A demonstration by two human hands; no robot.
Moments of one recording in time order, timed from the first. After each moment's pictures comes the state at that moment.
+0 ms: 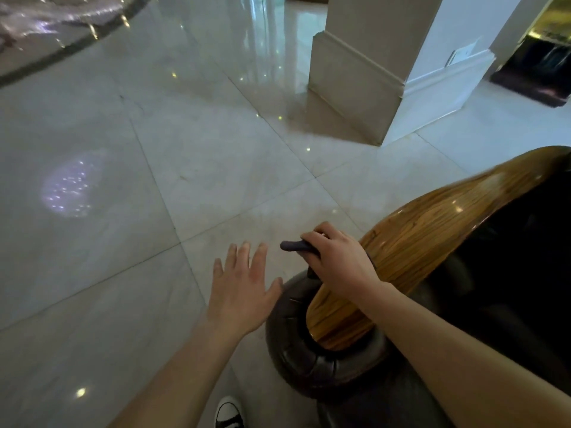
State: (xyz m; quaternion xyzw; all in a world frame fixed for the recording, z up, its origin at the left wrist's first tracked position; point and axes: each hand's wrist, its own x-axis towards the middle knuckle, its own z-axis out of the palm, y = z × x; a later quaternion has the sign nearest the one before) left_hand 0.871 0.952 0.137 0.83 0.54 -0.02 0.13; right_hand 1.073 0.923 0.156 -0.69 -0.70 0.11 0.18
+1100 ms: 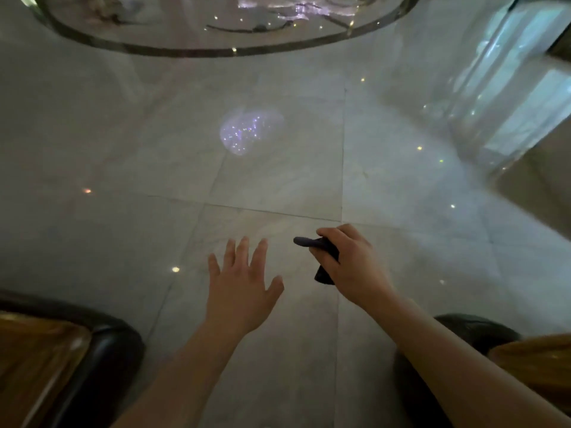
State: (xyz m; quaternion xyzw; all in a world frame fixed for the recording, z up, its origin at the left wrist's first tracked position) left_hand 0.475 0.775 0.229 0.60 0.80 0.02 0.08; right_hand 0.663 0.873 0.258 -0.49 -0.81 0.24 0.20
